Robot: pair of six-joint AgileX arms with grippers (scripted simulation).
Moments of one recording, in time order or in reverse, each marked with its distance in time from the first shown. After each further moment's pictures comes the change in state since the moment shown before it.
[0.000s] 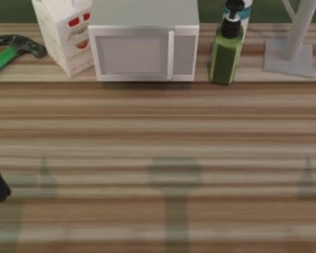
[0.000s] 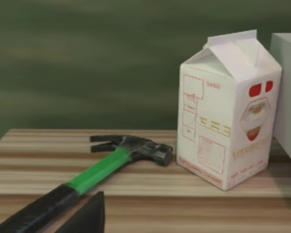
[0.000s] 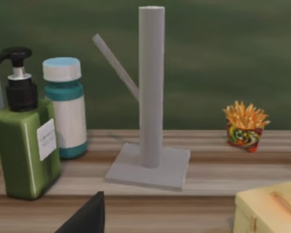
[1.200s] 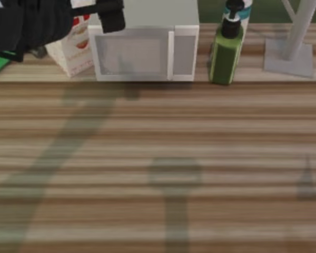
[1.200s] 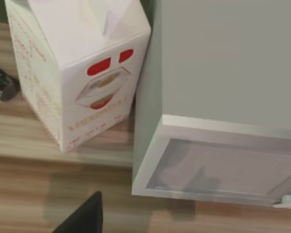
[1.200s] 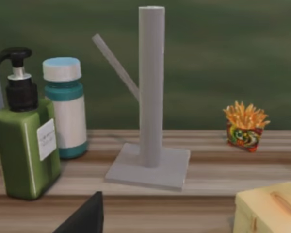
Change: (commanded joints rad) left arm -0.485 1.440 1.259 -0.437 -0.291 -0.416; right arm 0.000 0.000 0.000 0.000 0.000 0.000
